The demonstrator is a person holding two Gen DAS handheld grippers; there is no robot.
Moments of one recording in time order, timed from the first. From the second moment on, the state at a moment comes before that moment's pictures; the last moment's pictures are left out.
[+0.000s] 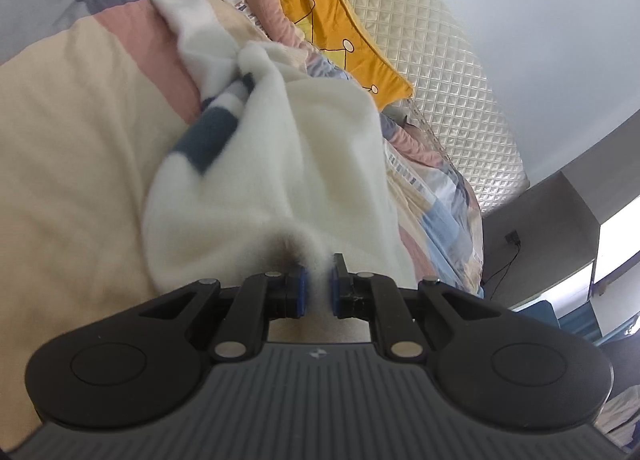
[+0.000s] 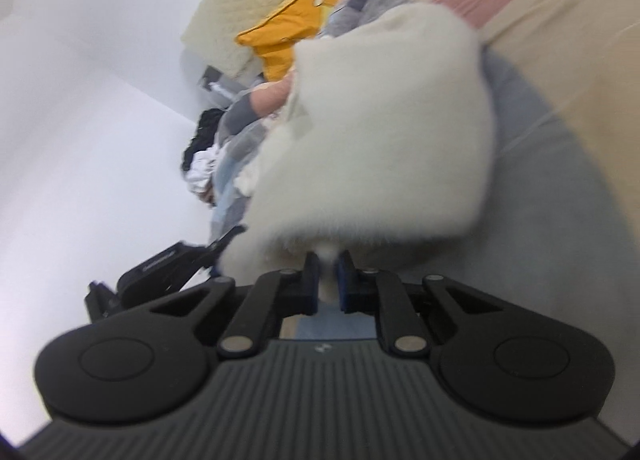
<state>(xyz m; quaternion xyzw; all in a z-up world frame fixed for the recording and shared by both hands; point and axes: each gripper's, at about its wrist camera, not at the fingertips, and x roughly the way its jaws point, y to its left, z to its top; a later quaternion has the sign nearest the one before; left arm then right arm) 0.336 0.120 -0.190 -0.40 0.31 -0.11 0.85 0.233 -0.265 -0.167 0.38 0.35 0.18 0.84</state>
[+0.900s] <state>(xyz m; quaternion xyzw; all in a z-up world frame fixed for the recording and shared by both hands) 0.289 0.128 -0.201 -0.47 0.27 -0.04 0.84 0.218 -0.299 -0.241 0.52 0.34 0.13 0.77</state>
